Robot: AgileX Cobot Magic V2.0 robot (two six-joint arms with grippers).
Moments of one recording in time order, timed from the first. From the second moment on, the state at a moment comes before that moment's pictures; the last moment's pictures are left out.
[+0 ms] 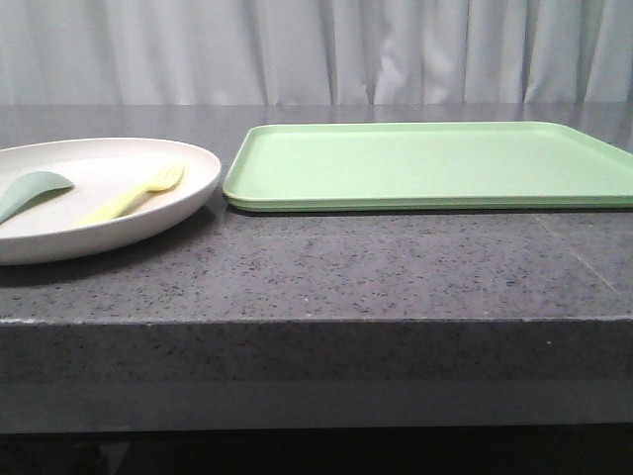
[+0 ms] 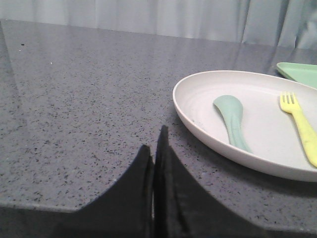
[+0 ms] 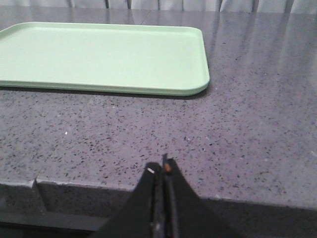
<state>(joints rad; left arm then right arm) 0.01 -0.01 0.01 -0.09 0.19 0.01 0.06 -0.01 0.03 0.10 0.23 -0.04</state>
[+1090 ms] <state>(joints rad) 0.01 -0.01 0.01 -0.07 0.18 0.01 0.06 -0.01 0.03 0.10 0.23 -0.04</state>
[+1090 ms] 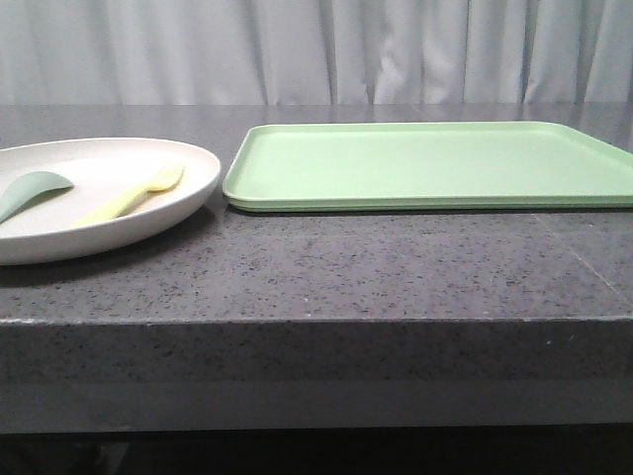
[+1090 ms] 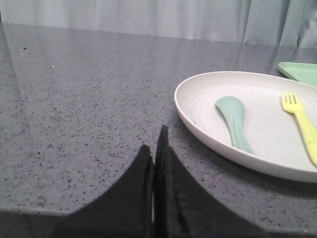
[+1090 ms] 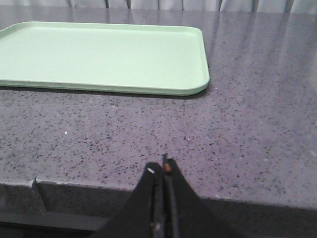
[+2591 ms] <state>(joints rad) 0.01 0.28 -0.39 -0.07 0.15 0.01 0.06 0.35 -0.46 0.10 0.40 -0.04</state>
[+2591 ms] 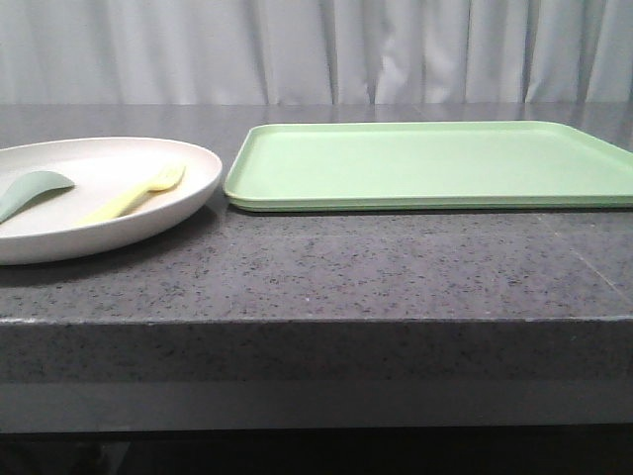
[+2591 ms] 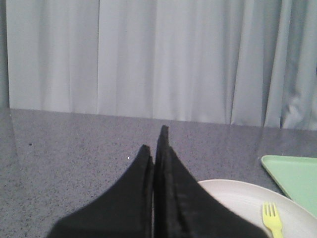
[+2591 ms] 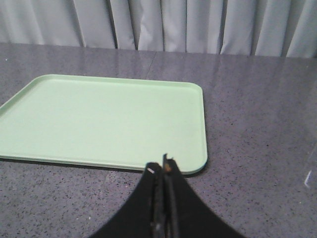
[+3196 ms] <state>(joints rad) 0.01 0.49 -0.47 -0.07 0.16 0.01 0.06 0.51 -0.49 0.10 0.35 -0.04</state>
